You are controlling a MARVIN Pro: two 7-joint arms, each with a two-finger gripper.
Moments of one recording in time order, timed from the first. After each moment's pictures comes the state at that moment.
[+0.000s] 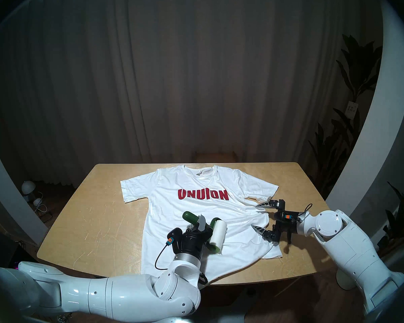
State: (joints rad) left arm 1.13 -1.10 -0.05 -1.63 -1.24 -0.95 0.68; right arm -1.55 -0.78 1.35 -1.33 0.04 -0.40 0.79
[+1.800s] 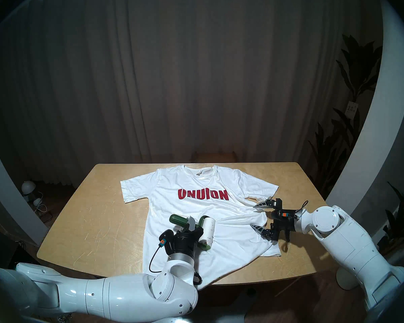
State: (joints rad) left arm 1.17 -1.06 -0.09 -1.67 -1.16 -0.96 0.87; right arm -1.50 -0.75 1.28 -1.32 0.05 -0.37 0.80
